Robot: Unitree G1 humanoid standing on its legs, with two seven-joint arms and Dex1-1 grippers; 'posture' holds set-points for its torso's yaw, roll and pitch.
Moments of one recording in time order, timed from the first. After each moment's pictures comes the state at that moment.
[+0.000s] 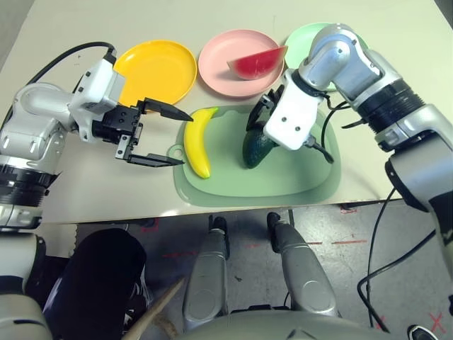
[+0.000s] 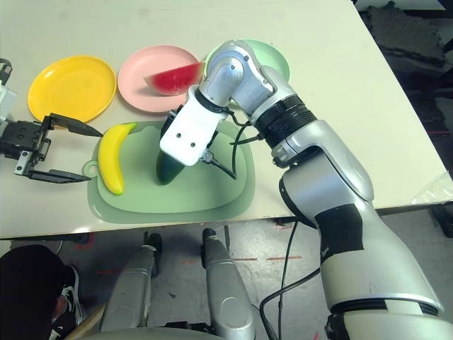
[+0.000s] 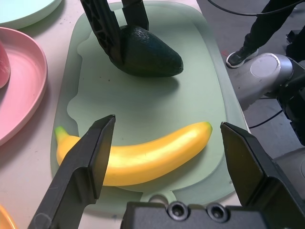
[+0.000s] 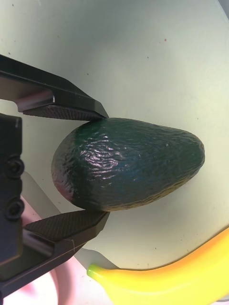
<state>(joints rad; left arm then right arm) -0.76 1.08 -0.22 0.29 -0.64 -0.07 -1.60 -1.44 -0.46 0.73 0.73 -0.04 -0.69 1.61</state>
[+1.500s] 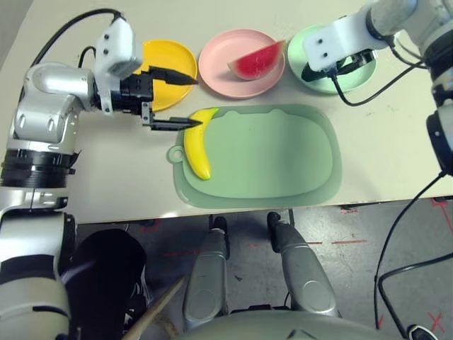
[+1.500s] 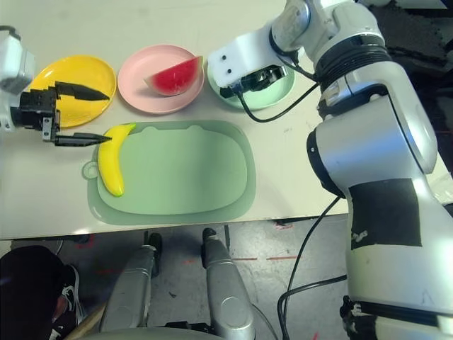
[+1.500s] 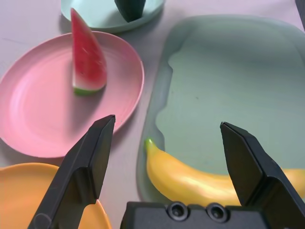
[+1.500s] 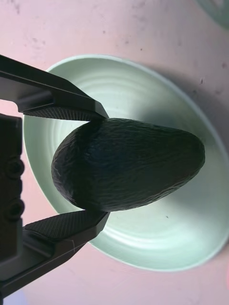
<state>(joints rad) -0.90 0.91 -0.07 0.26 -0.36 0.21 -1.37 -1.73 -0.56 0.68 1.35 -0.63 -0.49 1.08</state>
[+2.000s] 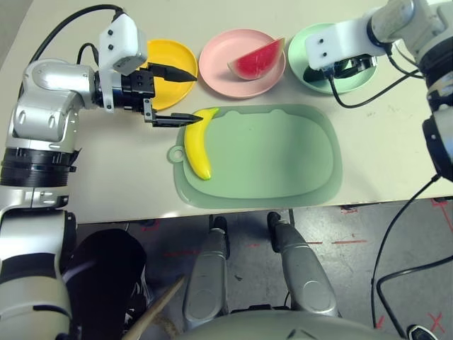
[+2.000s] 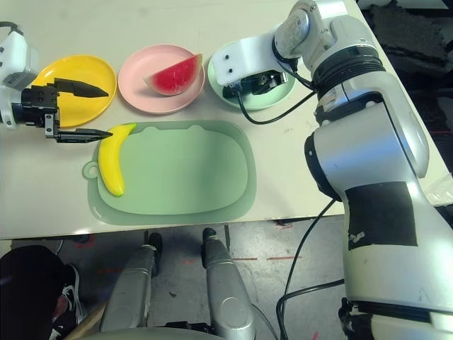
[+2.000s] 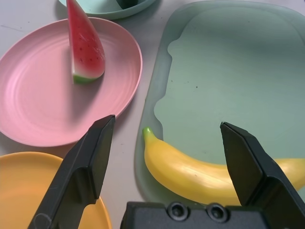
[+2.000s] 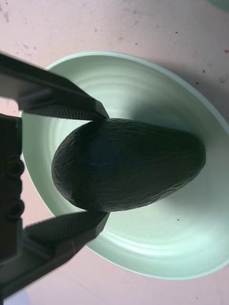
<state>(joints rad) -0.89 0.91 -0.07 0.25 -0.33 0.20 -1.40 -1.70 -0.56 0.64 1.35 -0.65 -0.44 1.06</state>
